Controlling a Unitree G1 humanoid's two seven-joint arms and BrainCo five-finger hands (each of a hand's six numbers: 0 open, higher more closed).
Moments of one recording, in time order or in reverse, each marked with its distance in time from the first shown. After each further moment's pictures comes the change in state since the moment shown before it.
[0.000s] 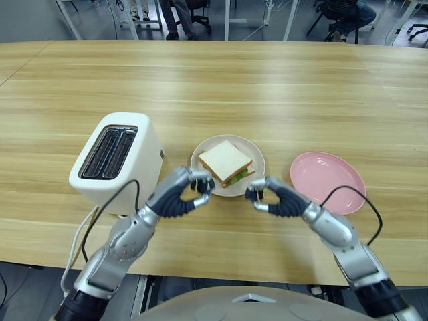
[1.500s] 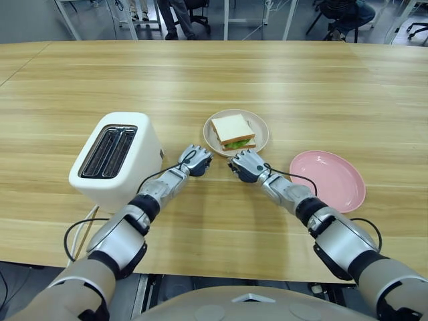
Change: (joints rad) left arm -0.780 -0.228 -0.325 1.122 0.579 0.206 0.542; right arm -0.776 0.231 0.408 1.074 -0.686 0.011 -0.952
